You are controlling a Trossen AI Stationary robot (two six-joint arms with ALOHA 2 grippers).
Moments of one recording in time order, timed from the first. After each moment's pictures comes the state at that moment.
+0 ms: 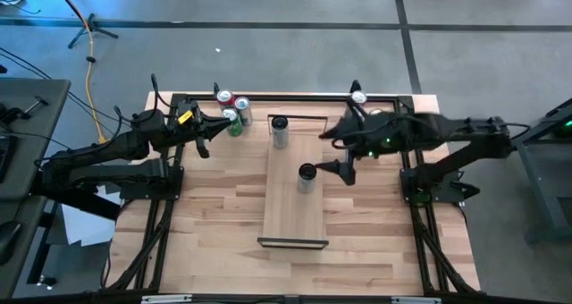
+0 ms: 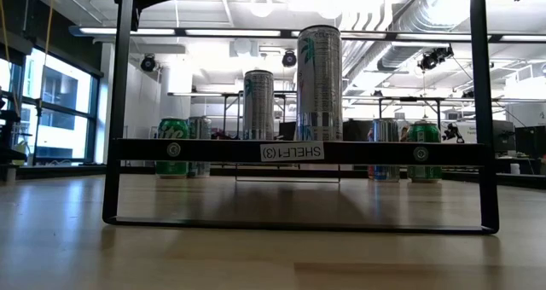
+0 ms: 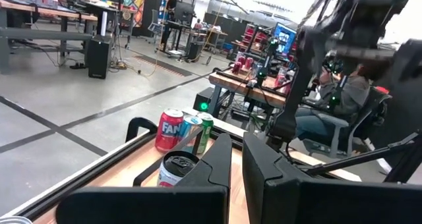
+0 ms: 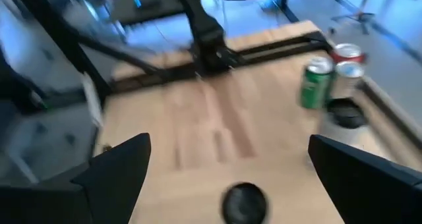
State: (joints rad) left arm 0.28 0.56 0.57 0.02 -0.06 -0.27; right arm 0.14 1.26 1.44 -0.63 0.16 0.28
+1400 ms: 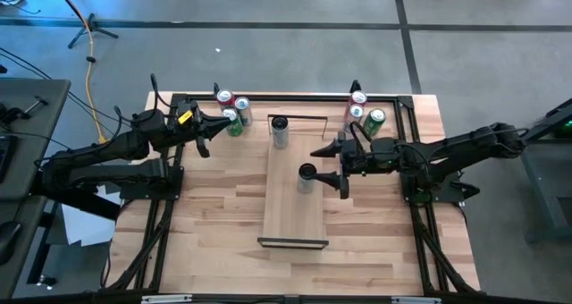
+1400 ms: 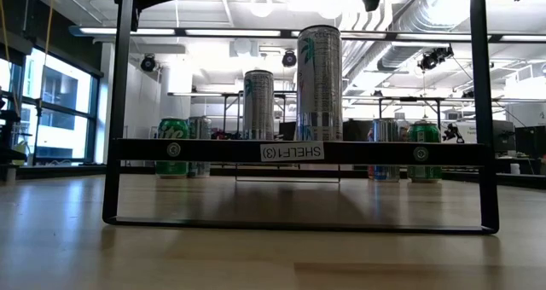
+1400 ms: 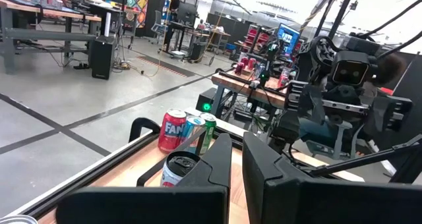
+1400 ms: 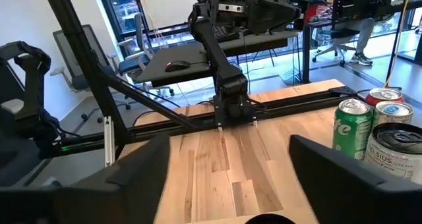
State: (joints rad) left arm 0.28 0.56 0.57 0.02 -0.08 -0.27; right arm 0.16 1.14 0.80 0.24 0.15 0.19
